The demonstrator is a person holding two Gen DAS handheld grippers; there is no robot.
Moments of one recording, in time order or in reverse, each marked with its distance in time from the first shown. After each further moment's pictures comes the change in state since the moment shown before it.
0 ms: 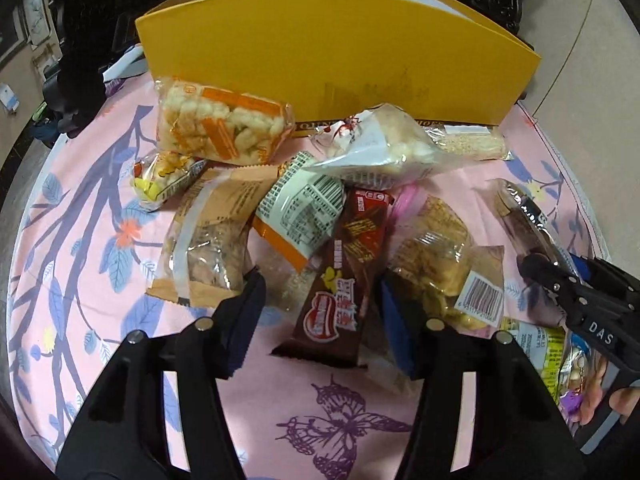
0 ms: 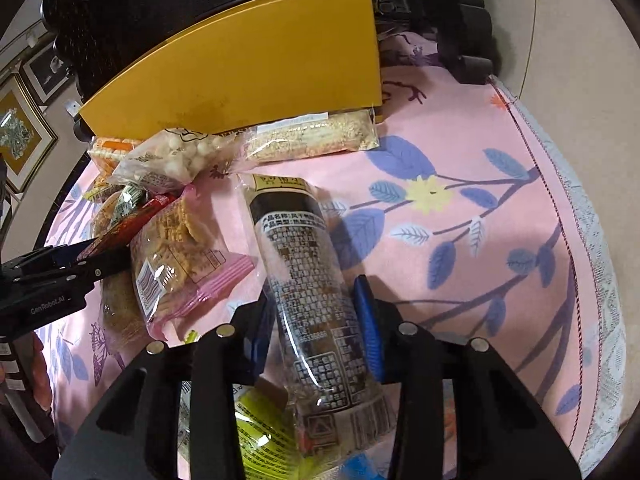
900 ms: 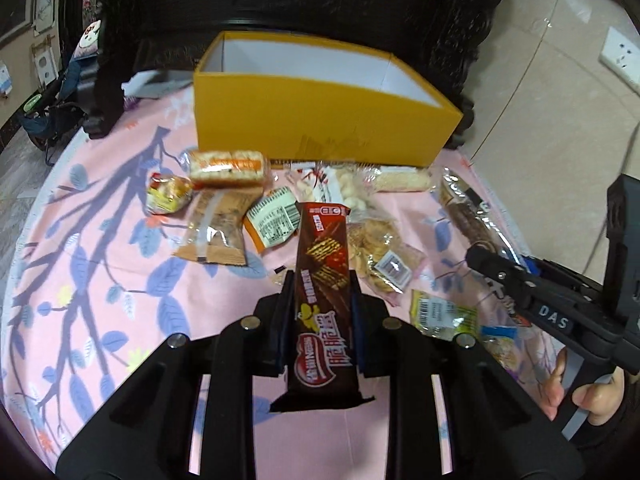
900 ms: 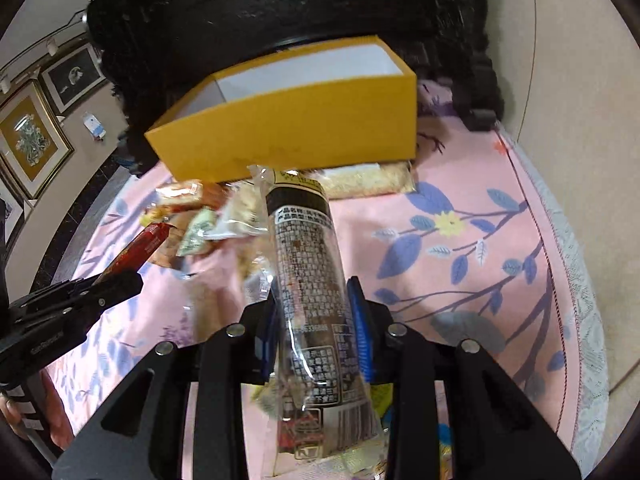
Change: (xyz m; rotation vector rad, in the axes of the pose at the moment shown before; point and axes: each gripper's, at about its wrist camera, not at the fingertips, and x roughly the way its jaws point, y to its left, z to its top) left arm -0.101 0.006 -0.040 -0.059 -0.173 -0.154; right arm -0.074 0.056 -0.005 -0.037 -0.114 0.030
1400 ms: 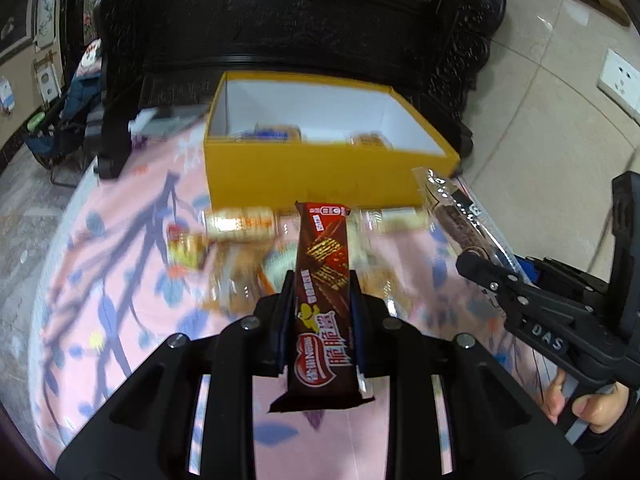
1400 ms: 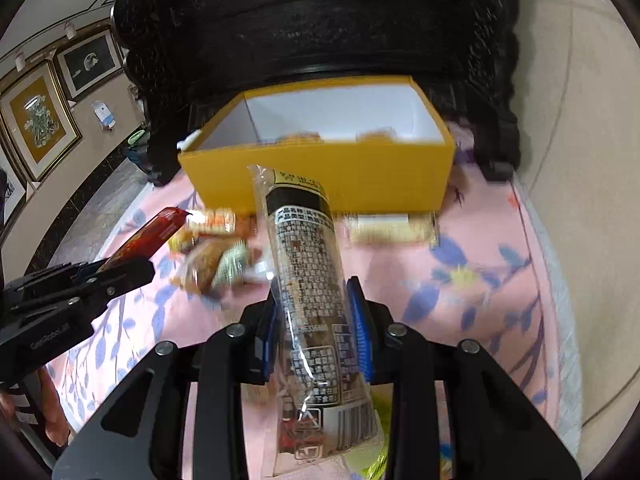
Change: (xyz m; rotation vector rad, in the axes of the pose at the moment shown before) left arm -0.020 0.006 0.054 0.027 -0.049 0.029; right arm -0.009 0.034 0.061 -0.080 -0.033 -0.008
